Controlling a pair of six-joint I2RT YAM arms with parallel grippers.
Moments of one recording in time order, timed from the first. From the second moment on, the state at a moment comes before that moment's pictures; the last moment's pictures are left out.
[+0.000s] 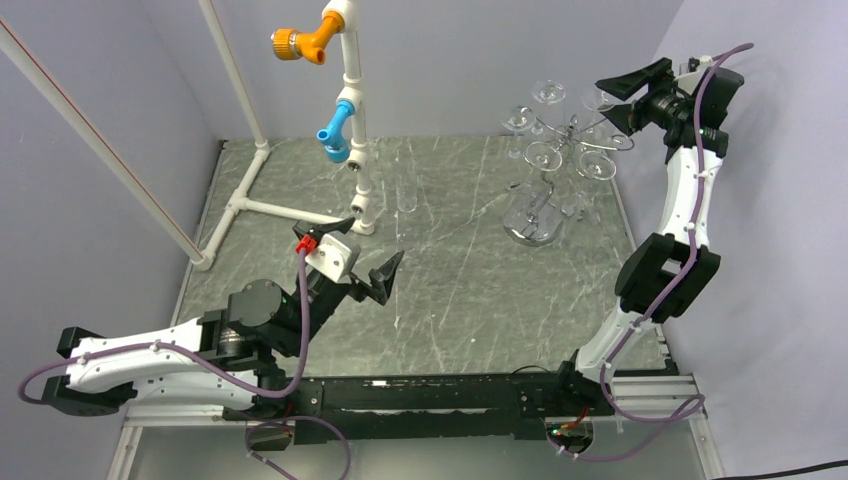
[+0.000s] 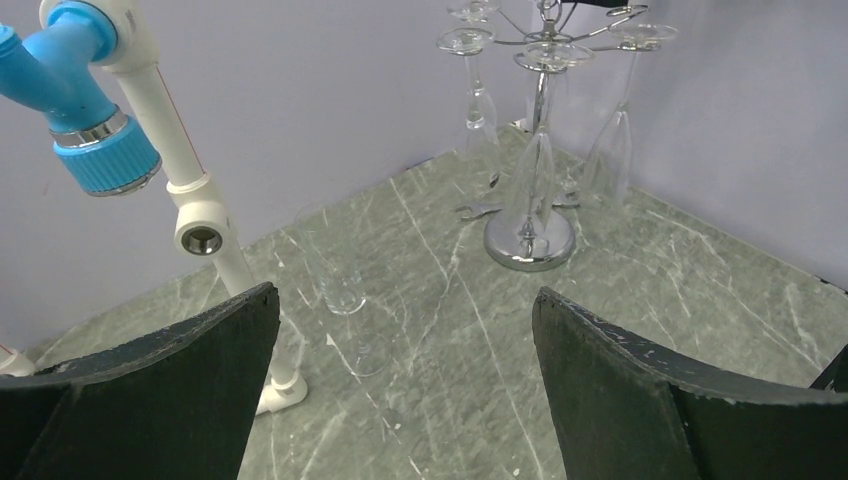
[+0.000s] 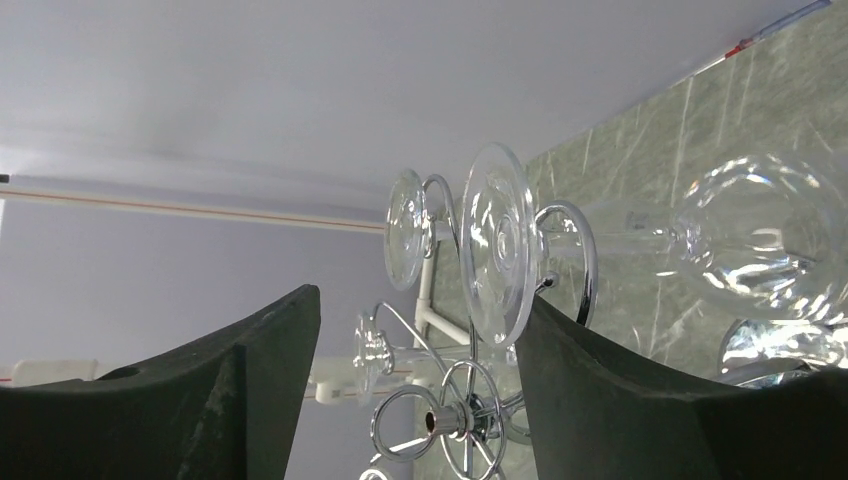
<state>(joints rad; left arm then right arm) -1.45 0.78 0.95 0.04 -0.84 0.22 -0.43 1.86 1.96 -0.37 -0.91 0.96</state>
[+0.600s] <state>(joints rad) -1.44 0.77 0.95 0.04 -0.84 0.21 -0.43 1.81 1.91 -0.37 -0.95 0.94</state>
